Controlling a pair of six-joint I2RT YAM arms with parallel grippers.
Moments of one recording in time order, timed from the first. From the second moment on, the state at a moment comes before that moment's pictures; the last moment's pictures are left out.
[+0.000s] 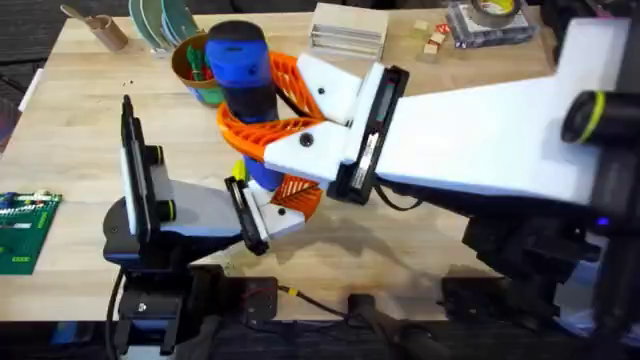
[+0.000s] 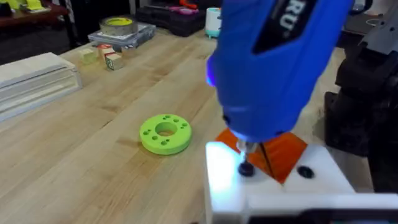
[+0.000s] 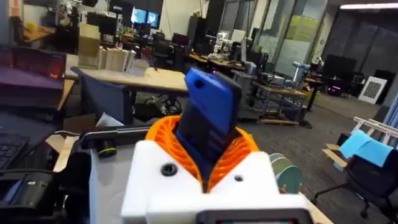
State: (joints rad) left arm 0.01 0.01 0.01 -0.12 1.16 0.03; right arm 1.03 1.13 0.60 0.85 -0.21 -0.18
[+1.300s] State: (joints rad) left arm 0.01 0.01 0.01 -0.12 1.16 0.03; right arm 1.03 1.15 0.59 0.90 -0.21 -0.17
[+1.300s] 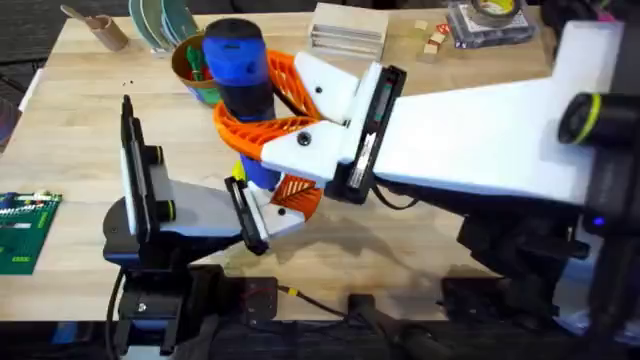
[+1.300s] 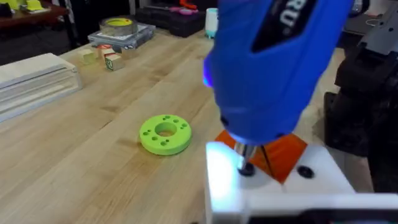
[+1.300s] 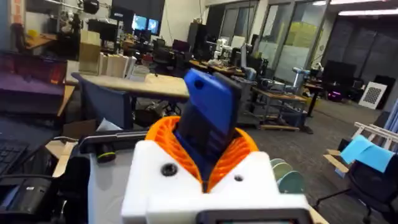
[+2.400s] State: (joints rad) left arm 0.01 0.01 0.01 -0.12 1.16 0.03; right arm 1.04 1.10 0.59 0.85 -0.22 -0.17
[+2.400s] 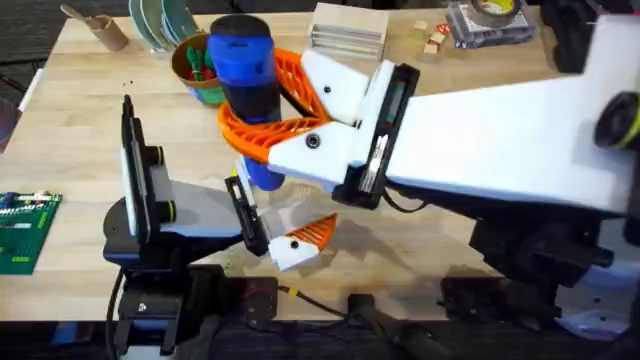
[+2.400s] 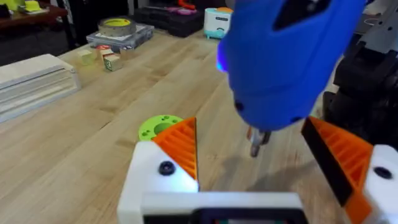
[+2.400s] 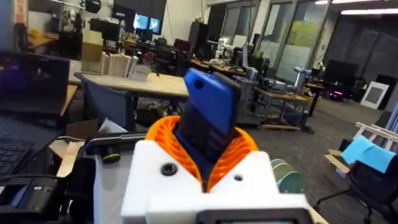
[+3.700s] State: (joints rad) left arm 0.01 0.01 0.01 -0.12 1.16 0.03; right arm 1.00 1.09 0.62 0.76 -0.25 -0.16
